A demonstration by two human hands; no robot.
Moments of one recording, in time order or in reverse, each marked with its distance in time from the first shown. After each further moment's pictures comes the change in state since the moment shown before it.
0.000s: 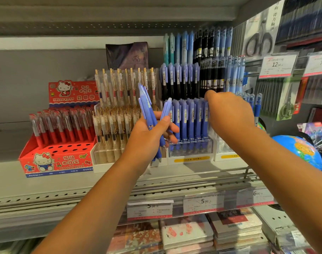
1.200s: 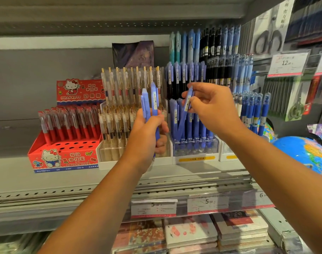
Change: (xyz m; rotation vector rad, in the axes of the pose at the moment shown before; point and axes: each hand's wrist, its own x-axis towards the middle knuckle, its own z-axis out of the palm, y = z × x) left_hand -0.001 0.004 -0.003 -0.256 0.132 -0.106; right_hand 0.007 -0.028 0.012 1.268 0.103 -0.021
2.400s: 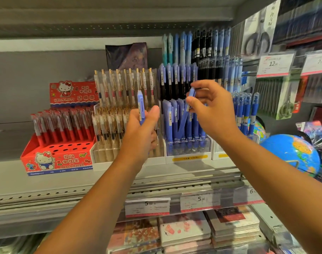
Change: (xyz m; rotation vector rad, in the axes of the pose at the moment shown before) left_hand -0.002 -0.002 0.001 0.209 0.065 0.104; right_hand -0.009 0.009 -0.012 -0.048 0.133 -0.049
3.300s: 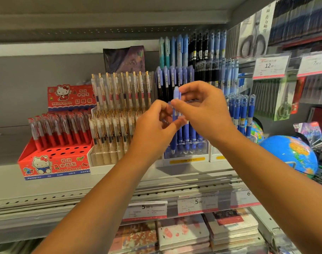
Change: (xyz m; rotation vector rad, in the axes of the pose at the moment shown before) left_hand 0.011 0.009 0.029 0.531 -0.078 0.360; right_hand -0.005 -0.031 0.003 0.155 -0.086 0.025
